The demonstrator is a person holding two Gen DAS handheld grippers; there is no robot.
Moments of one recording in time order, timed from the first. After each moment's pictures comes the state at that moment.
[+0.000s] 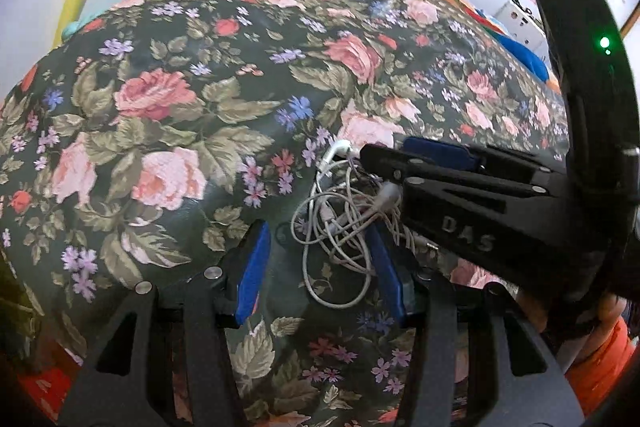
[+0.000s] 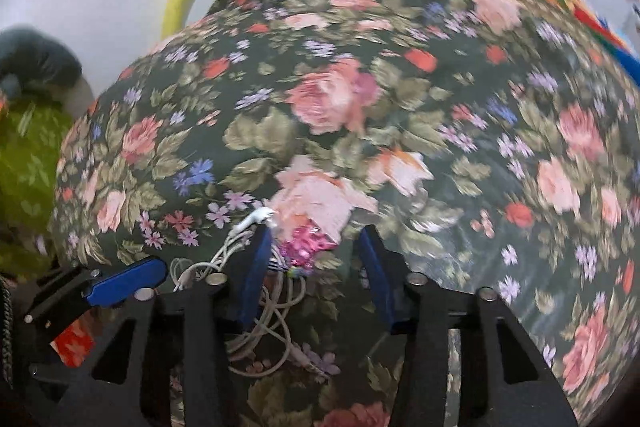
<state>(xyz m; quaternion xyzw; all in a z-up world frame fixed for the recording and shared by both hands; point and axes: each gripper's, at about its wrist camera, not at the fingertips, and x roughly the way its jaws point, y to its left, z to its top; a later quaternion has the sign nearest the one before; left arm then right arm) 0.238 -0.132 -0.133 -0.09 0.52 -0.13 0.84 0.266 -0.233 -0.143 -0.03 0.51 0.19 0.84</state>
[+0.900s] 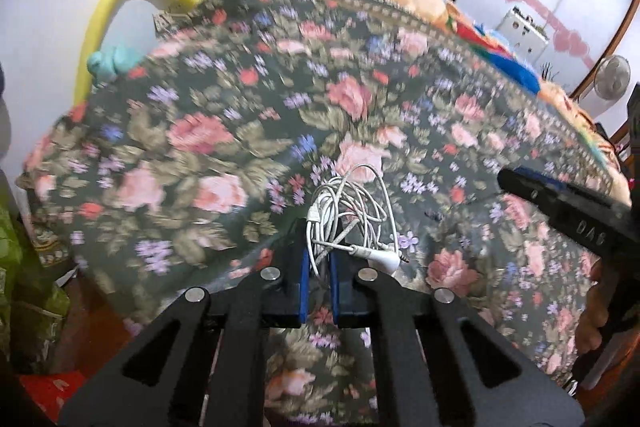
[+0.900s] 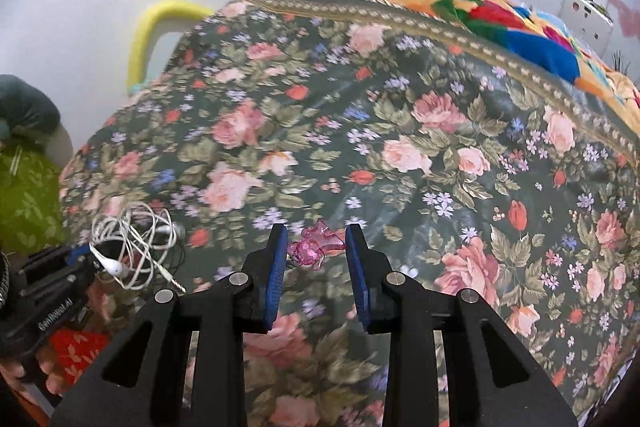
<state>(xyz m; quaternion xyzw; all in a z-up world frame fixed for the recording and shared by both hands) 0.205 -0.121 -0.067 -0.07 0.48 -0.10 0.87 0.208 -0.314 -0.066 0.03 0.47 0.11 0.87</state>
